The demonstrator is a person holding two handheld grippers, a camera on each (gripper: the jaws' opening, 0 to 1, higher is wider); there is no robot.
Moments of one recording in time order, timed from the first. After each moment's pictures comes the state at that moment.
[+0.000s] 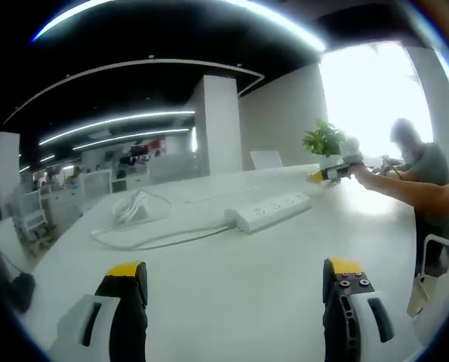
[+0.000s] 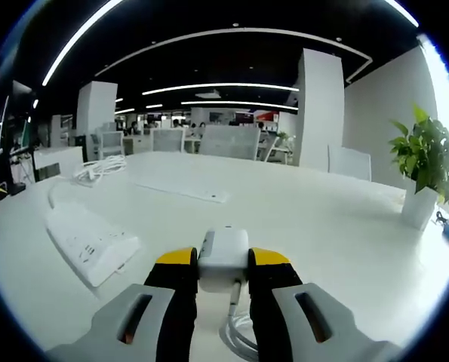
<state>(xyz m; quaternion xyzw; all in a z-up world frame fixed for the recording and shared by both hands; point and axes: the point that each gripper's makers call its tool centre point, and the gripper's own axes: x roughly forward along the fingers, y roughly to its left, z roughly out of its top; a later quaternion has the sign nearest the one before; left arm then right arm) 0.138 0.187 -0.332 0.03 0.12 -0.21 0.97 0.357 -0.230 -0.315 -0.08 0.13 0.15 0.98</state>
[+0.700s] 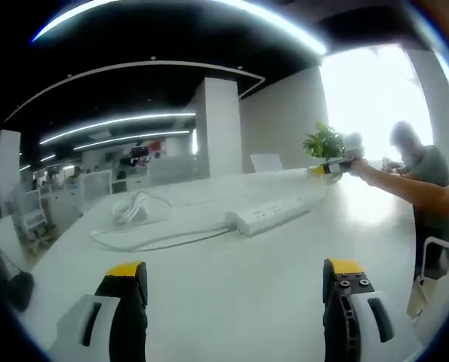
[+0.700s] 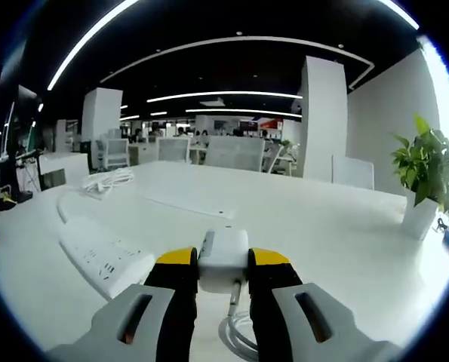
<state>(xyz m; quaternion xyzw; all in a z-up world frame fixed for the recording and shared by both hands) 0.138 0.188 -0.329 0.02 0.12 -0.21 0.97 0.348 -0.221 -0.283 -0.07 0.11 0.16 0.98</state>
